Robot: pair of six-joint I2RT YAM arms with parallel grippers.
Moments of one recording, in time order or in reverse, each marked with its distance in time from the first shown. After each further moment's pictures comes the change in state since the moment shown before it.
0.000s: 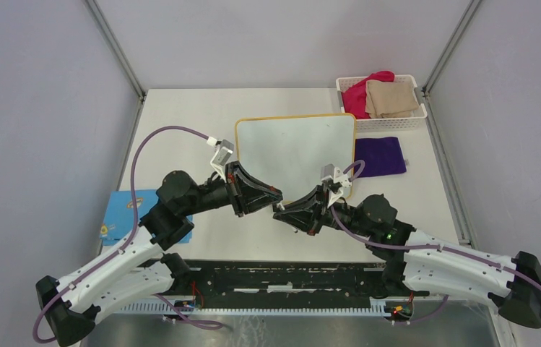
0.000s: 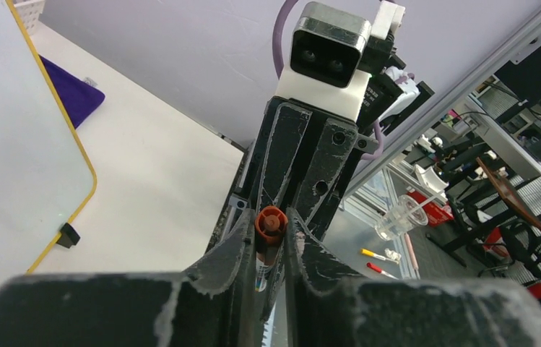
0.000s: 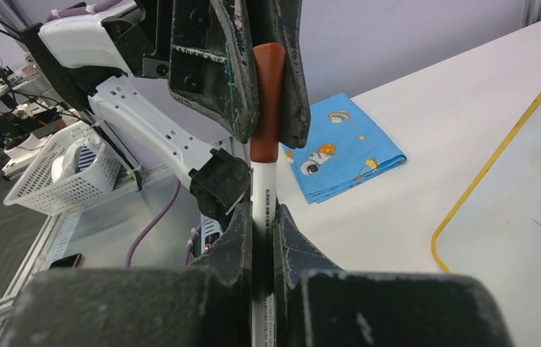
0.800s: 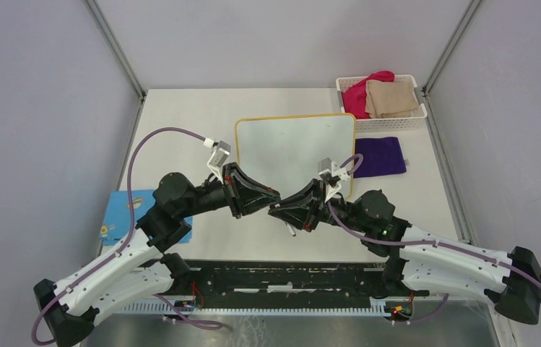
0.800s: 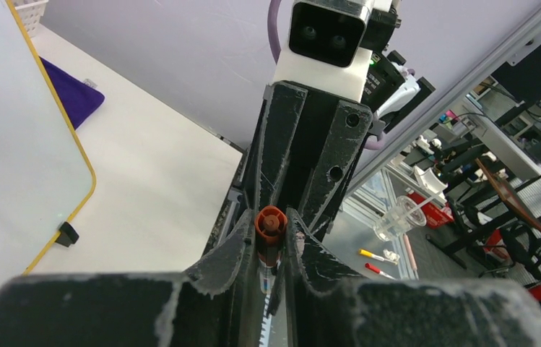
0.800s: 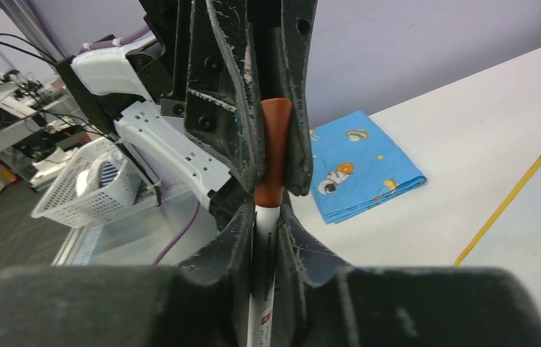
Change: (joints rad) left arm -0.001 -0.026 0.000 -0.018 -0.007 0.003; right arm 0.000 0.054 0.052 0.049 -0.017 0.040
